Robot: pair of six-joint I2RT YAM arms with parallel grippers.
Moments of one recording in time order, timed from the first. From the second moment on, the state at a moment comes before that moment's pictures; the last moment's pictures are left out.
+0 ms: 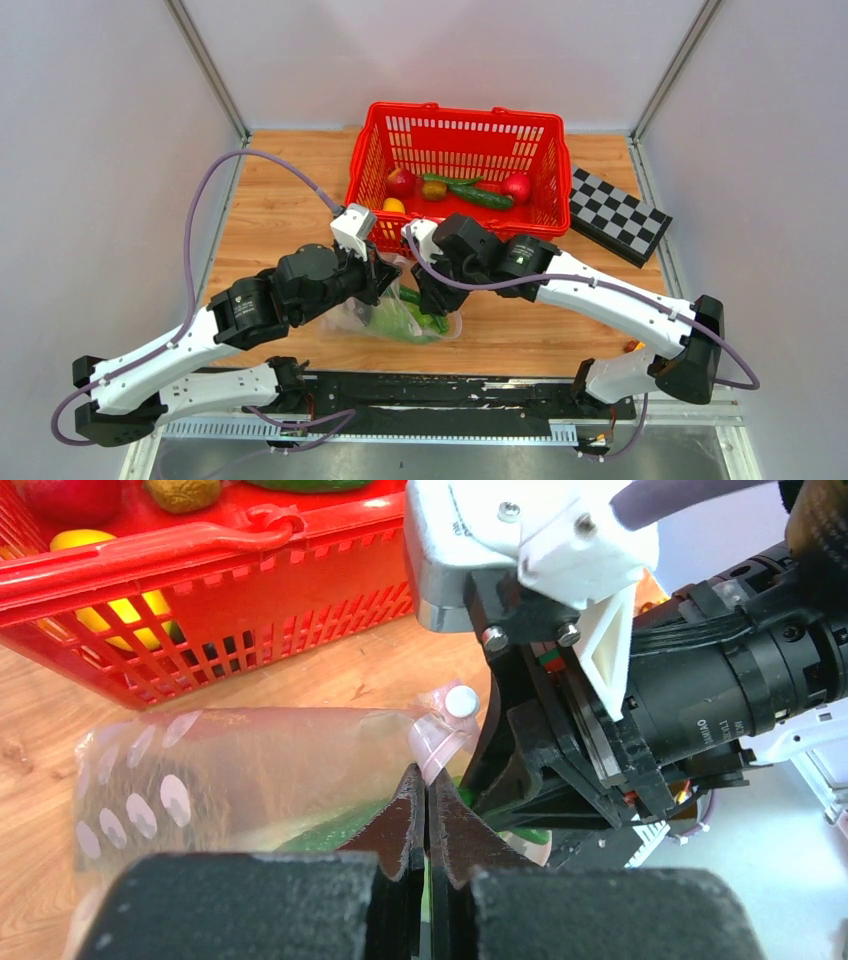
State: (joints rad) left arm -1.12 0.81 1.03 -0.58 -0.31 -0.50; right arm 1.06 1.37 1.32 -0.78 -0.21 0.24
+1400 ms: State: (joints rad) left arm -1.12 0.75 1.03 -0.59 -0.35 -0.52; right arm 0.72 1.24 1.41 -0.45 0.28 0.11
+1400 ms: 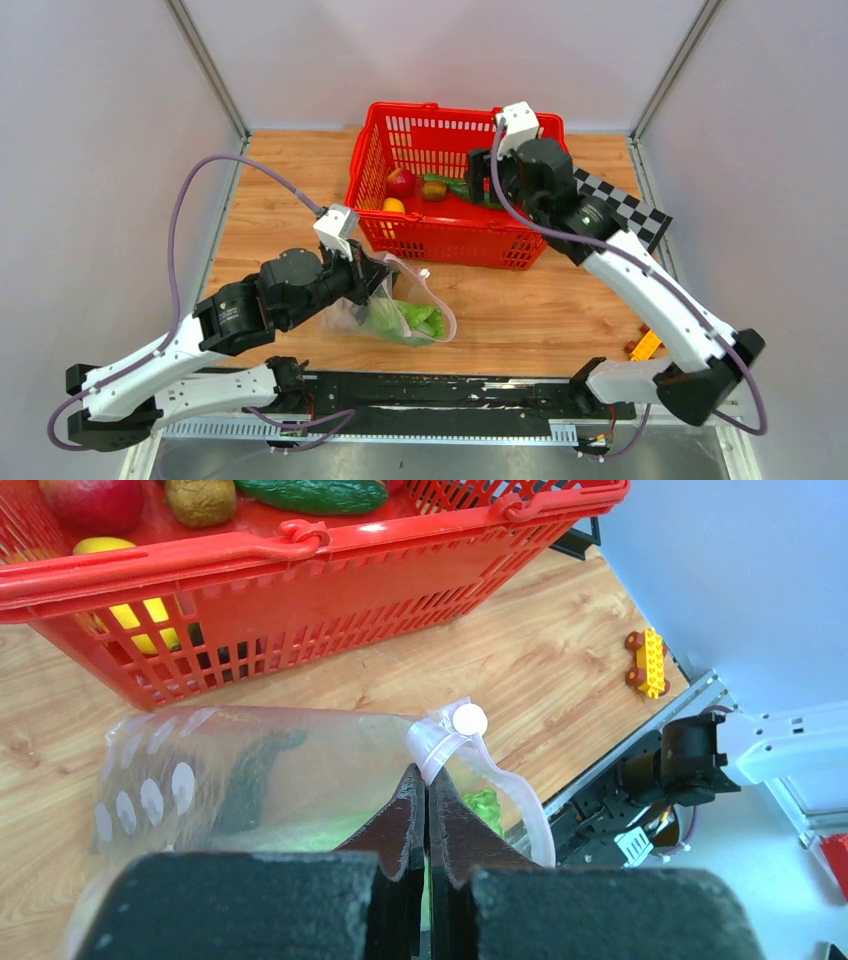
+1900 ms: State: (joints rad) left arm -1.12 0.72 1.01 -0.59 -0.34 -0.55; right arm 0.37 1.75 1.63 -0.62 -0.16 -0.11
